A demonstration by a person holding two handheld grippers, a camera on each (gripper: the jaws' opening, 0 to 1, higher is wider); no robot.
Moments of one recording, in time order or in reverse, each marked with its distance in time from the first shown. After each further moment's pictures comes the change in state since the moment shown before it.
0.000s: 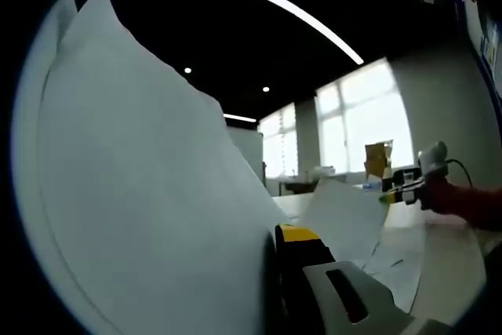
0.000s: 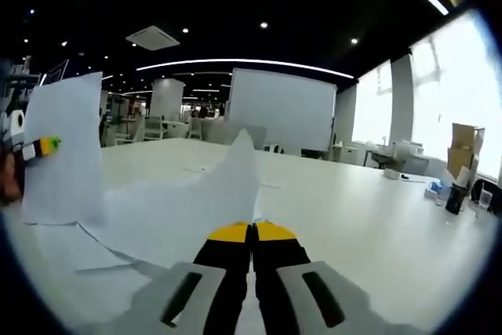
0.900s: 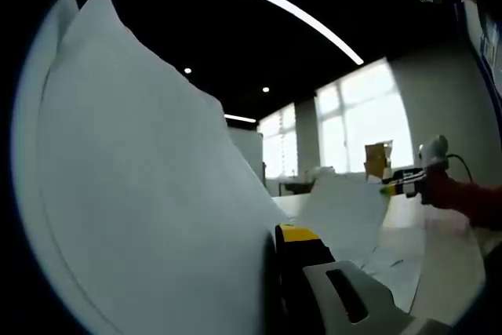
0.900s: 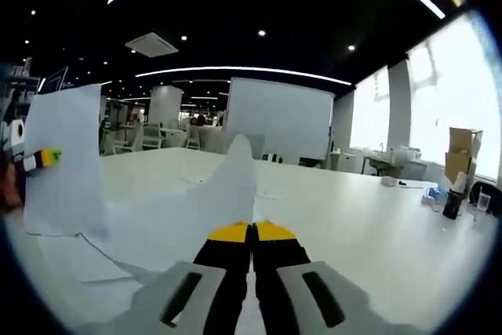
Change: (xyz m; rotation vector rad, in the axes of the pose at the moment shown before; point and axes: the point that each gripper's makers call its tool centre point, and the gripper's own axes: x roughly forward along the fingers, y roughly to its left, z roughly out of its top) left arm -0.001 0.000 0.001 -0.001 -0.002 -0.002; right arm -0.007 -0.002 0.020 0.005 -0.045 -0.012
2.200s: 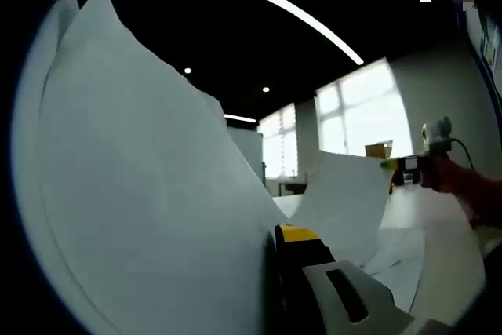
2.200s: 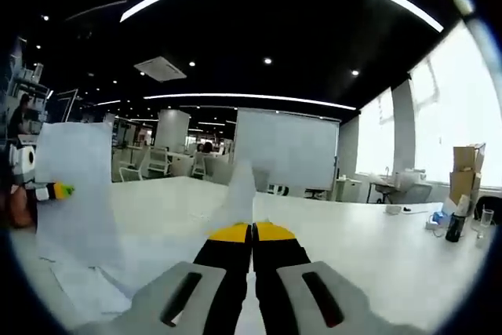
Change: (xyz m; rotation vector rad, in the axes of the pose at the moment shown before) left arm 0.000 0.000 0.000 -0.001 0.001 0.000; right arm -0.017 0.012 0.071 -0.023 -0.163 0.042
